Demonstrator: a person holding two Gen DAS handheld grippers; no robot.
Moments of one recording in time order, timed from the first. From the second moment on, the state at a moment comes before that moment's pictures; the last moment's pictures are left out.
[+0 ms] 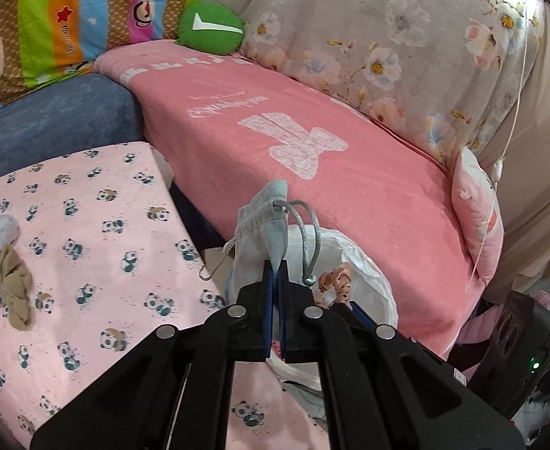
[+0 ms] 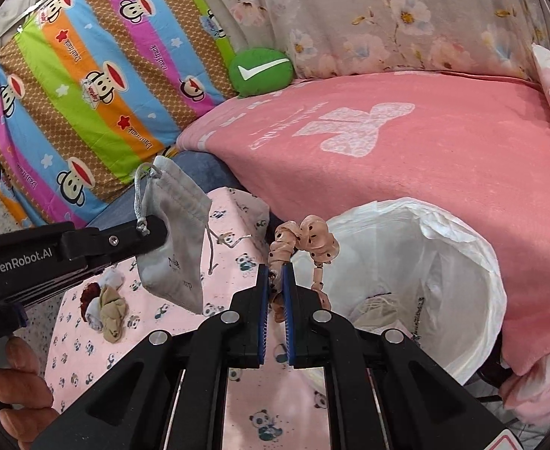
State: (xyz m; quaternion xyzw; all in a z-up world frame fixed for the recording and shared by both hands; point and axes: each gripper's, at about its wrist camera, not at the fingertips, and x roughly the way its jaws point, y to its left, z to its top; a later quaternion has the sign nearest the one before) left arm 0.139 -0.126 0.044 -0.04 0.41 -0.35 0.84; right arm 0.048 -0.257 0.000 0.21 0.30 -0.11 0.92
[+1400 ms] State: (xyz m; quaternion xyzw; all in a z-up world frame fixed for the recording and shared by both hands) left arm 0.164 -0.050 0.001 -0.06 0.42 -0.23 0.87; right arm 0.066 -0.222 -0.008 0.15 0.33 -0.13 0.92
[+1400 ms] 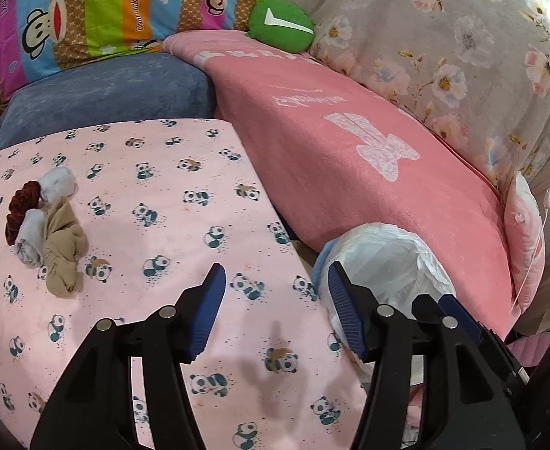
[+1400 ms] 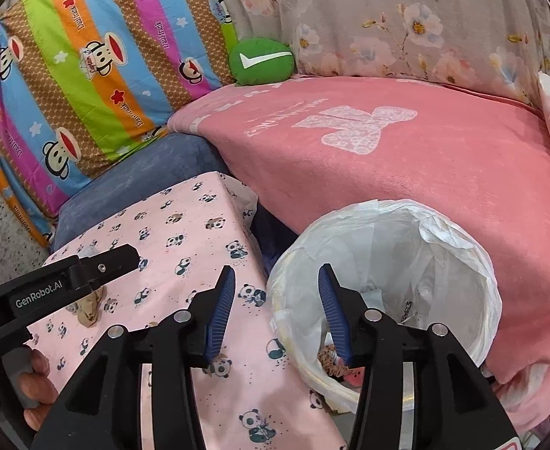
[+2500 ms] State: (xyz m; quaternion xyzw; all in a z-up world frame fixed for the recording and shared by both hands) left arm 0.199 0.166 -0.038 -0.11 0.44 -0.05 0.89; right arm 0.127 -0.038 -0.032 0.08 0.38 0.02 0.92
